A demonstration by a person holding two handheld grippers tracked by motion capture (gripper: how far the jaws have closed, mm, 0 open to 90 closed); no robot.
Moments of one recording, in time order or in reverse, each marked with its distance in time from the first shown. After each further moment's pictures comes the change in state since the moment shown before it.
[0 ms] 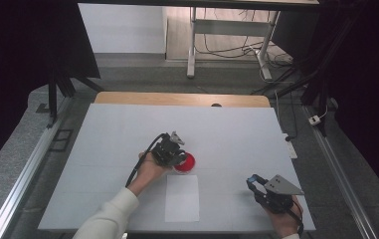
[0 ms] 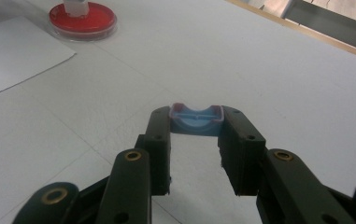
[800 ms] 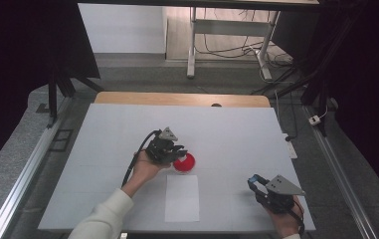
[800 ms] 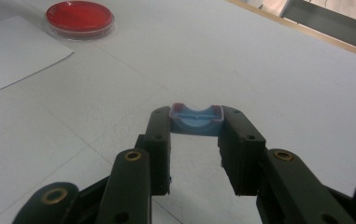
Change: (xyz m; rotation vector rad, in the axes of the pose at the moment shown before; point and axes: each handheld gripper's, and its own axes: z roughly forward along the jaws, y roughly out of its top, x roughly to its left) left arm 0.003 -0.003 -0.029 -0.150 -0.054 -0.035; right arm -0.002 -0.002 -0.001 -0.001 -0.004 0.009
